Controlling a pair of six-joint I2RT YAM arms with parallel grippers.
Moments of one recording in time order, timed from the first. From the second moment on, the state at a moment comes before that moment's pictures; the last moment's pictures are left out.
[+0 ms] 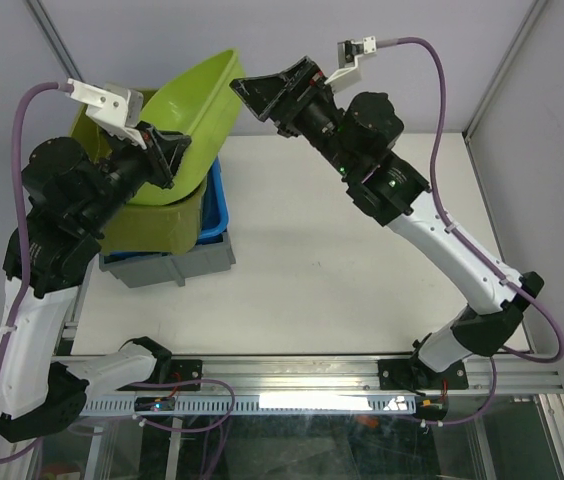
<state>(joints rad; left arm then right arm) -0.52 1.06 1.75 -0.64 -0.01 -0.05 0.85 1.53 1.84 -0.05 0.10 0.89</state>
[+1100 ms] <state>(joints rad) -0.52 0.99 1.62 -0.64 0.05 0.05 0.86 1.66 1.84 -0.16 0.05 0.98</state>
